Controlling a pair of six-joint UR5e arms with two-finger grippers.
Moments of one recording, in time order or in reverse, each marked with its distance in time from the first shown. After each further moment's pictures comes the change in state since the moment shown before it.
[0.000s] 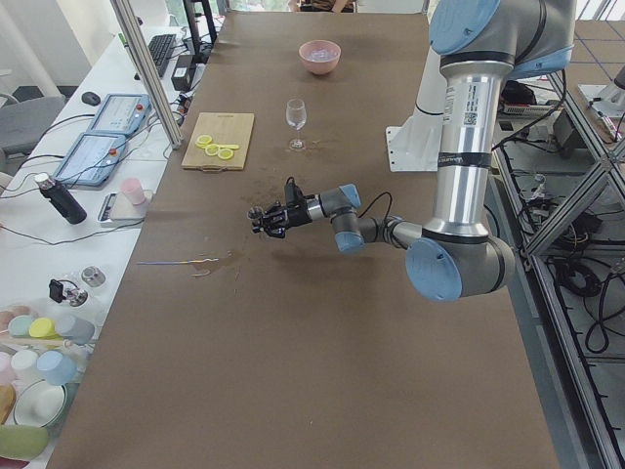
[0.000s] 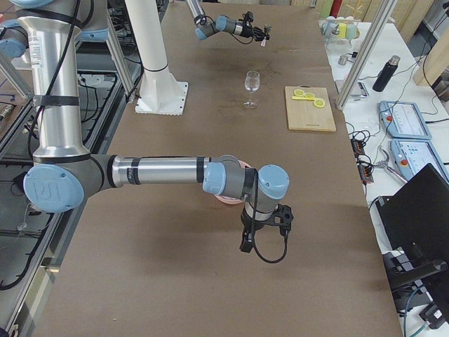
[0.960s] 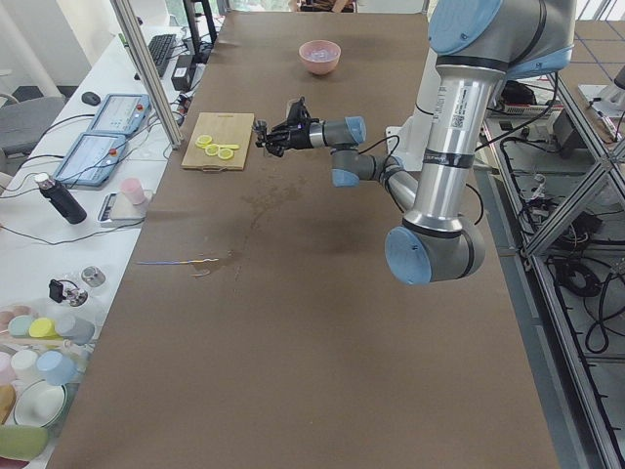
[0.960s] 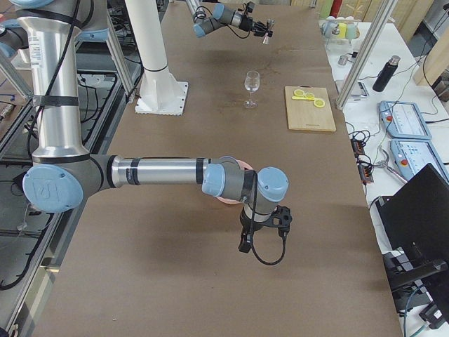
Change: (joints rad) left arm 0.001 -0.145 -0.156 0.017 -0.144 0.206; right arm 0.000 -0.005 -0.008 -0.001 0.027 0.001
